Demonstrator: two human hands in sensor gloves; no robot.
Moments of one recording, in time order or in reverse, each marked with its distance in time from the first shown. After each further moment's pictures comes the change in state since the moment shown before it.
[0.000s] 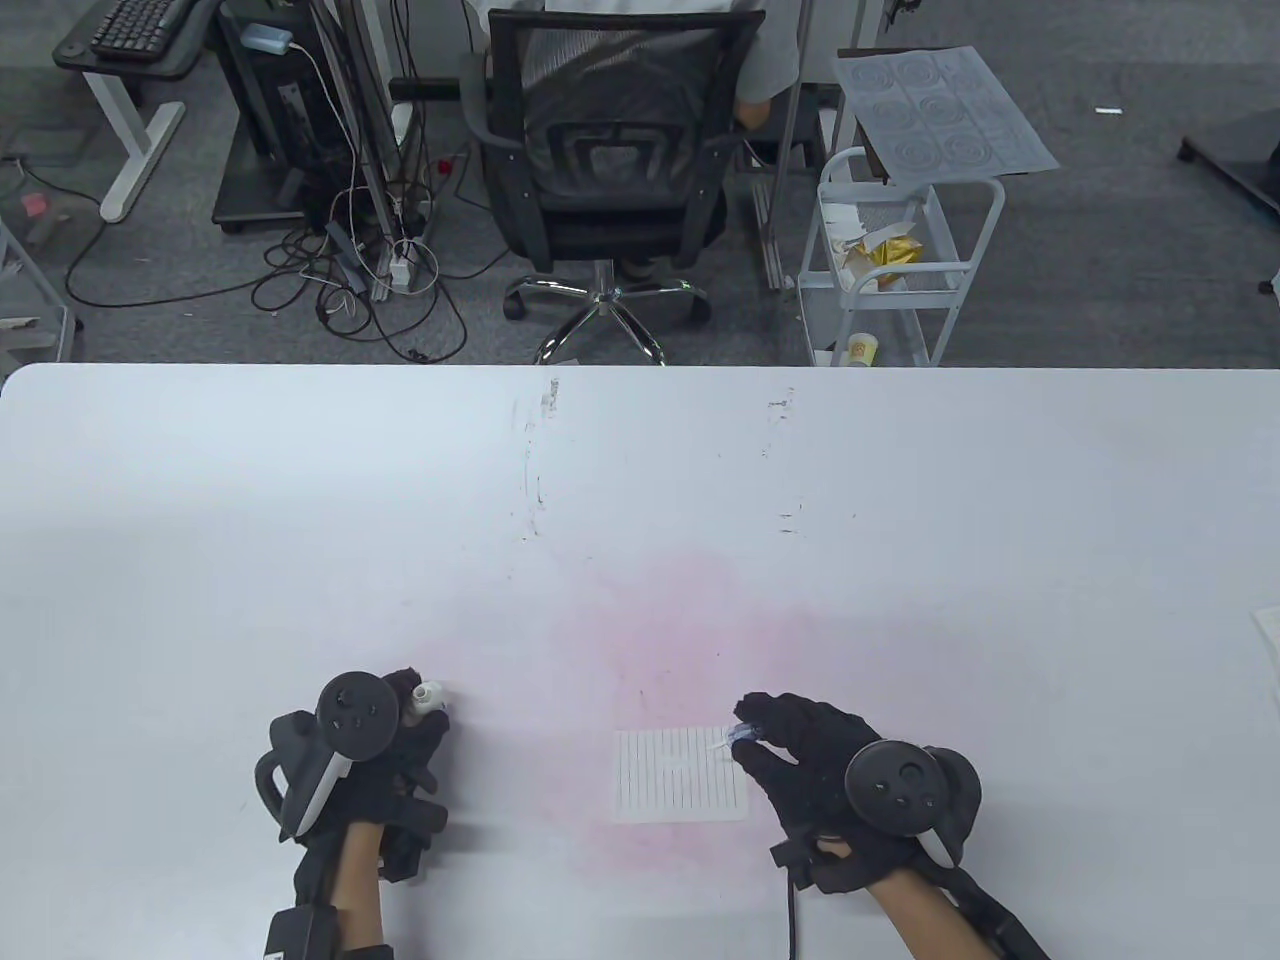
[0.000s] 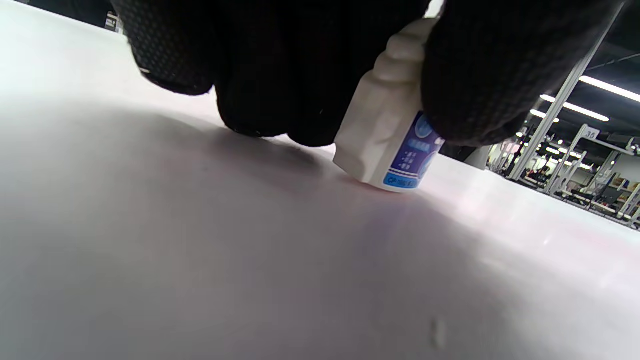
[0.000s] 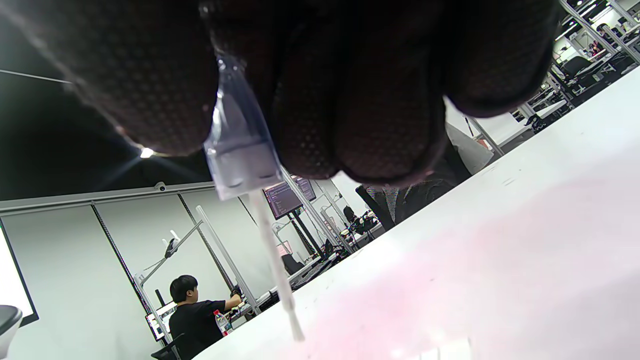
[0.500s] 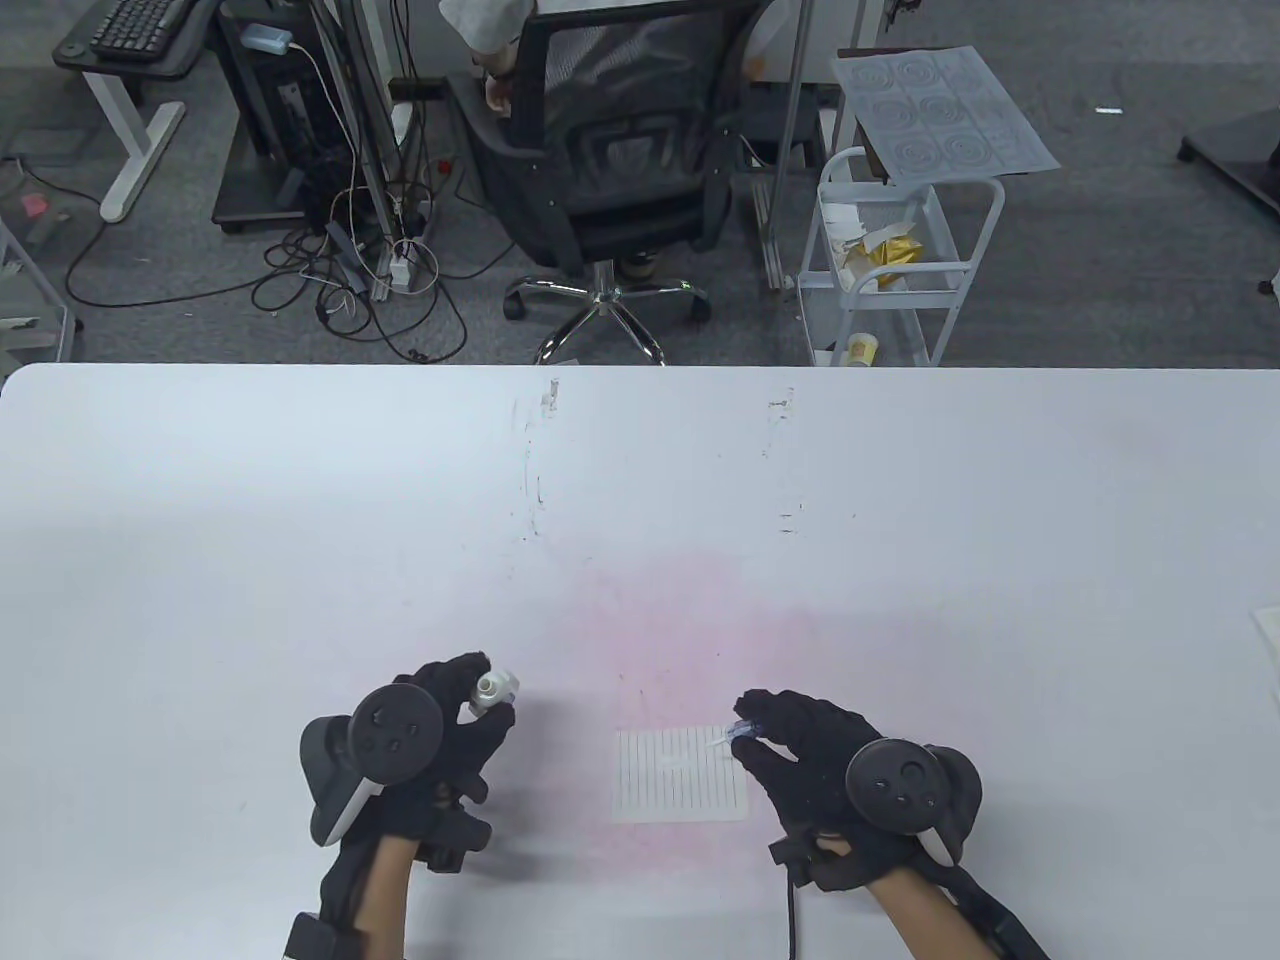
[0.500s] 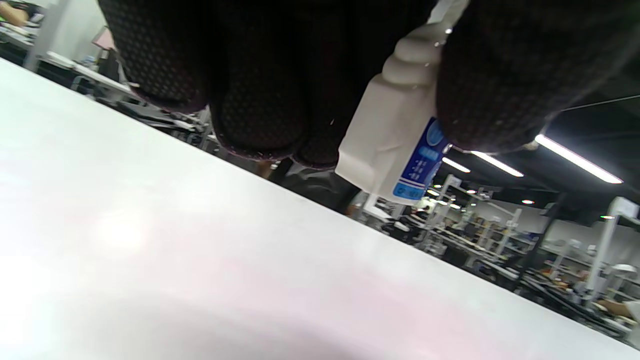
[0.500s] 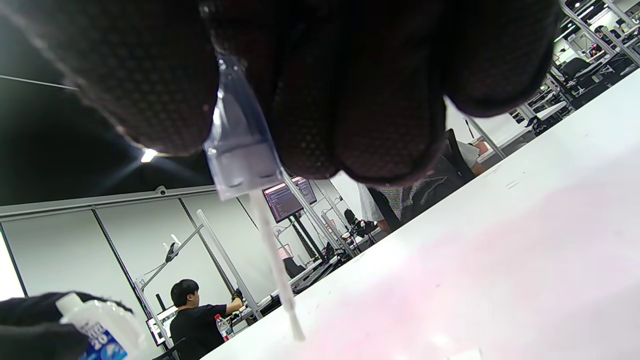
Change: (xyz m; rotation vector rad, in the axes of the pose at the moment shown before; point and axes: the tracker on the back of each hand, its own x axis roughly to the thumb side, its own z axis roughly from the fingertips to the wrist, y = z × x) left_hand 0.074 0.032 0.032 0.099 -0.311 0.119; right_hand 0.000 0.000 -0.002 -0.010 0.001 -0.008
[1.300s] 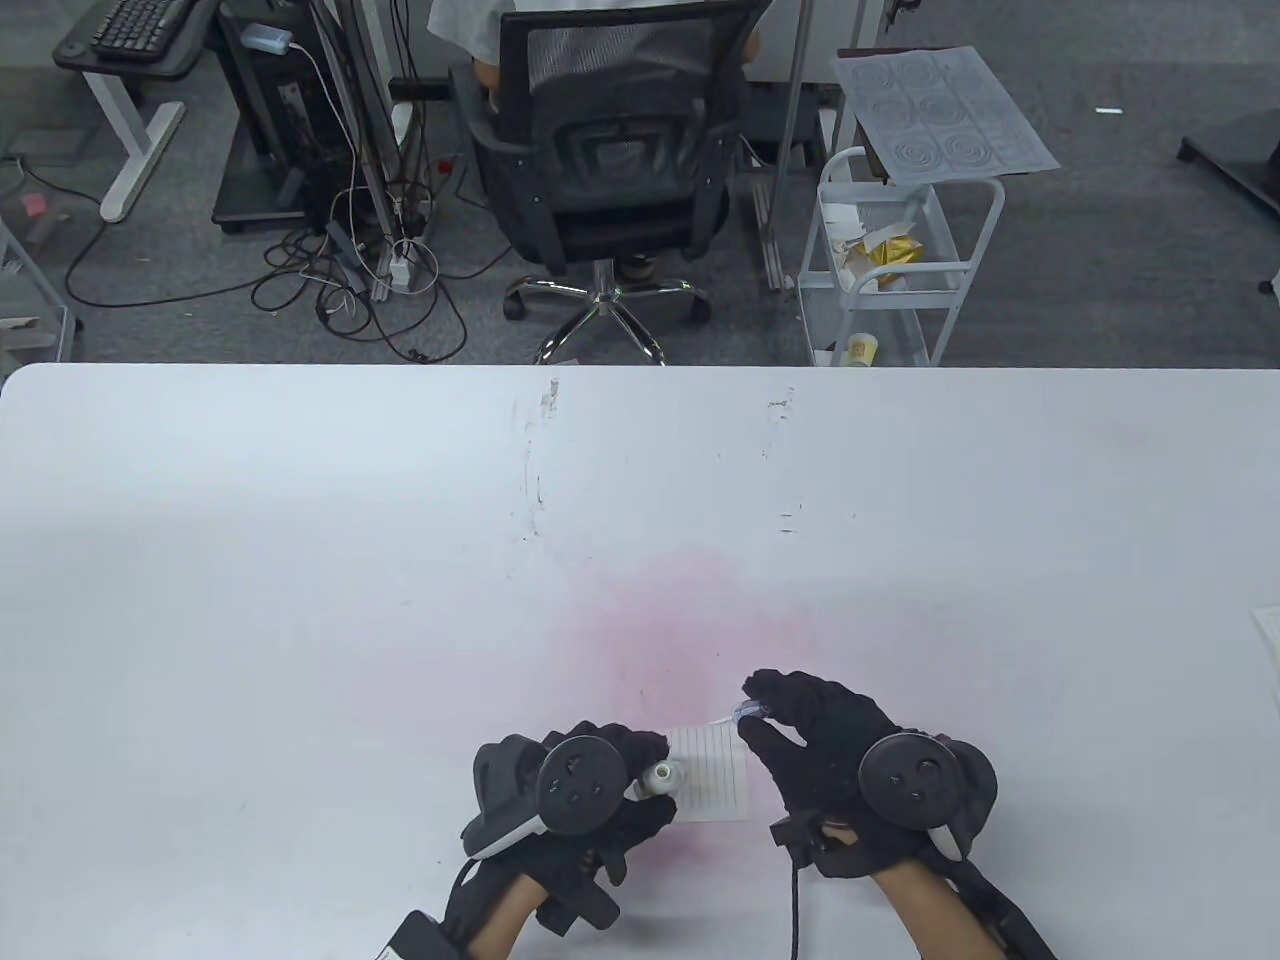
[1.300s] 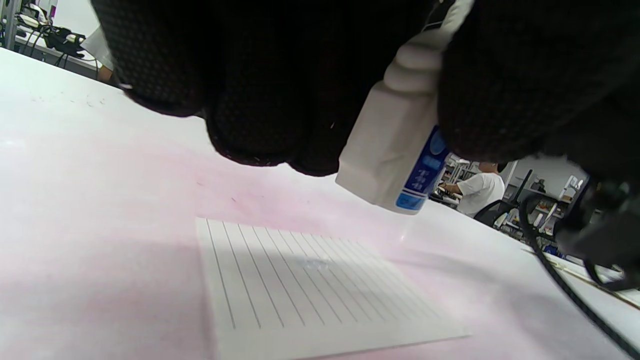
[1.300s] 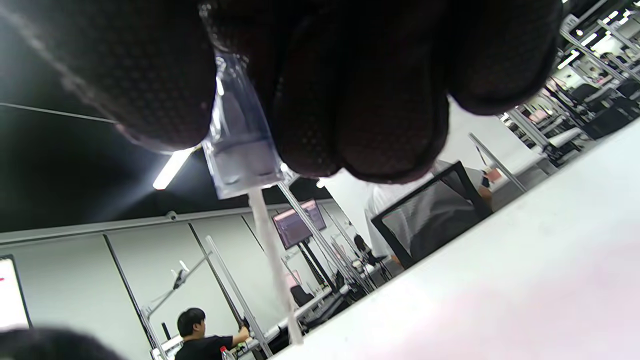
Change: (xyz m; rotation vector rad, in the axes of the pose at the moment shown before) left_hand 0.103 -0.068 0.018 -0.280 -0.335 -0.026; right_hand 0.013 -0.020 -0.011 -0.102 -0.051 -0.019
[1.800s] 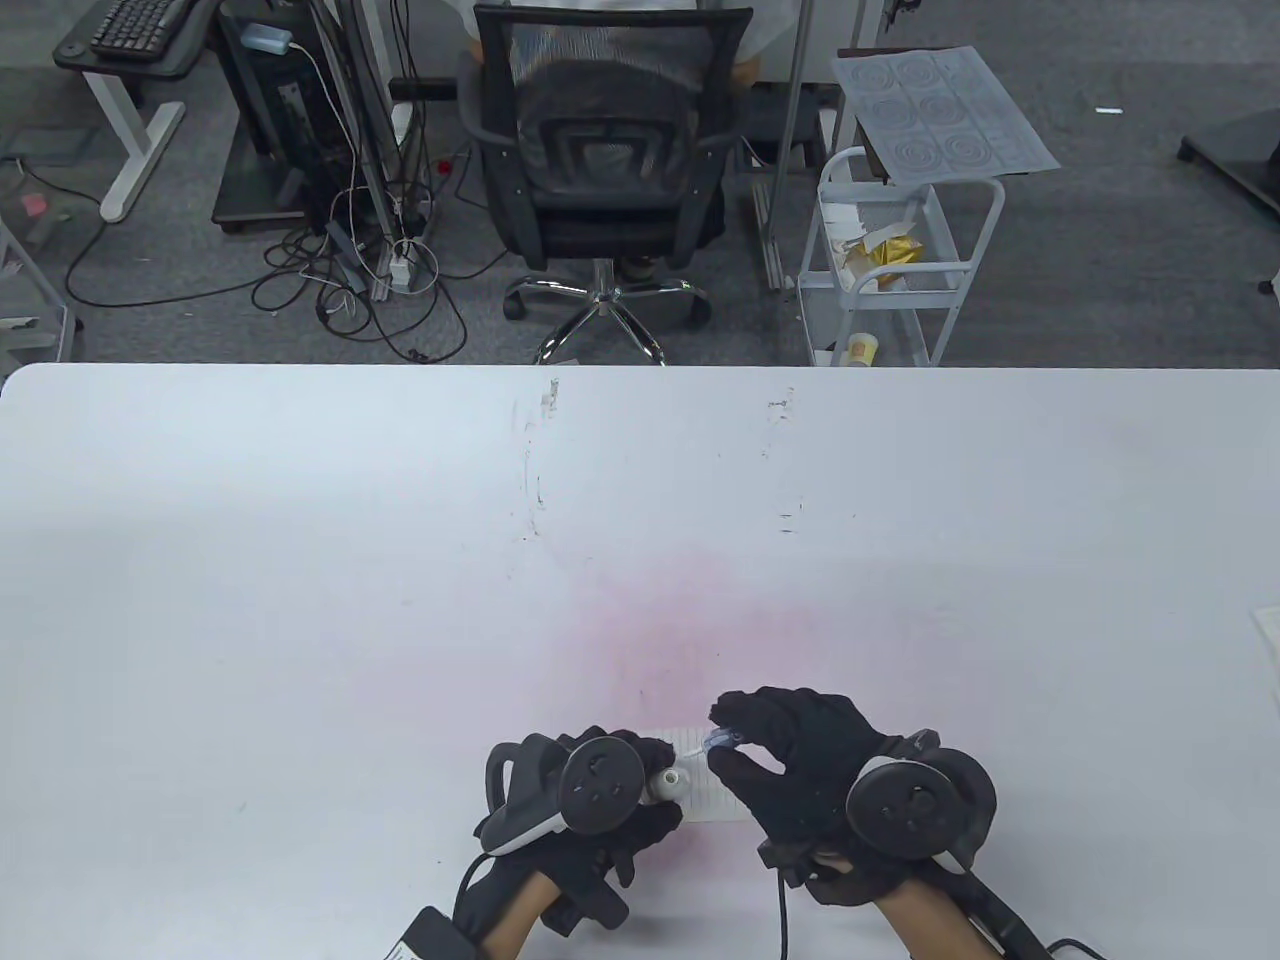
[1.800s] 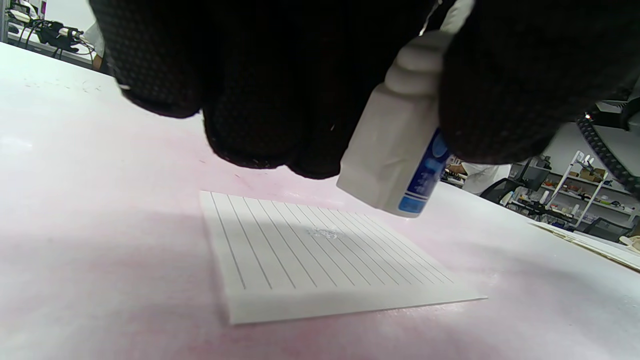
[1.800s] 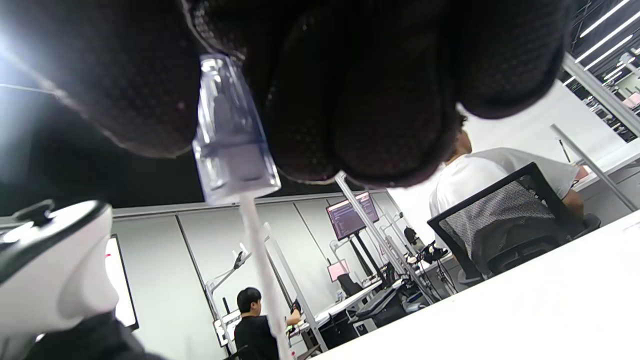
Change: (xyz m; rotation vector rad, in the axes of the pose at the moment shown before) left_hand 0.002 -0.010 -0.004 -0.039 0.003 -0.041; right_hand 0.051 -0.010 -0.001 0.079 -0.162 -0.017
